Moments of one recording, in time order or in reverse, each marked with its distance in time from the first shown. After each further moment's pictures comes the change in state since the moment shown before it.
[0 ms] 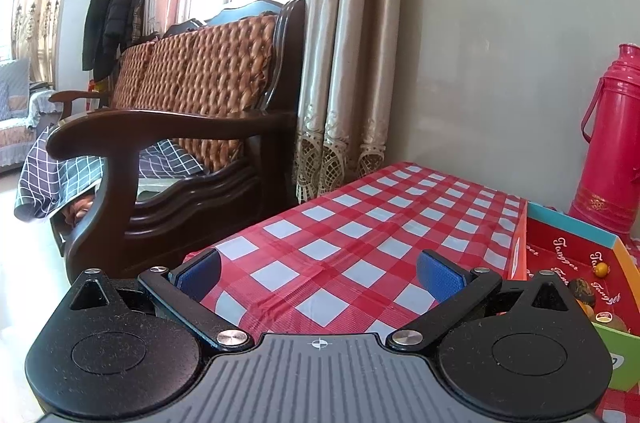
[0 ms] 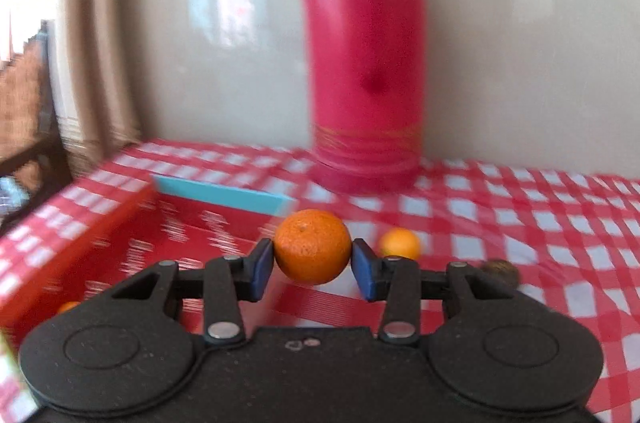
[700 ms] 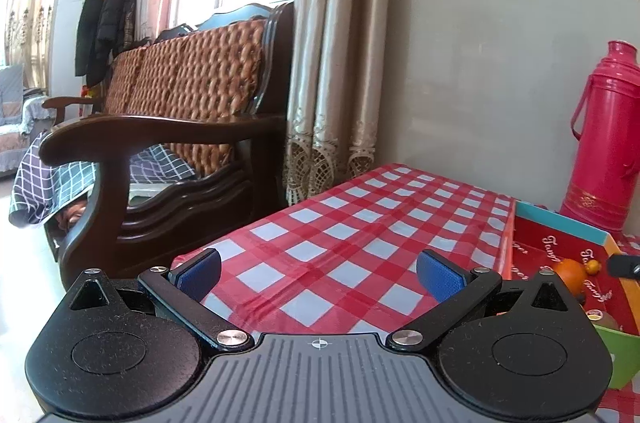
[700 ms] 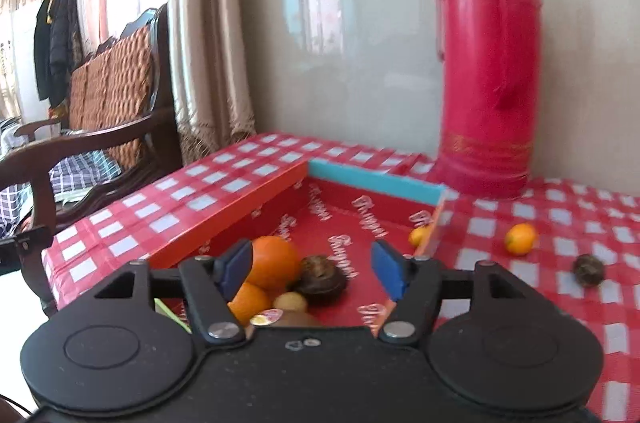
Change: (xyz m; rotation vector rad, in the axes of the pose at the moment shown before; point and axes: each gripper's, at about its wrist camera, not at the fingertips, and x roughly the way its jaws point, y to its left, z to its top) left arm -0.006 -0.013 -0.001 0.020 -0.012 -0.023; right arm -0.044 0.061 -0.020 -0.099 -0.019 0.200
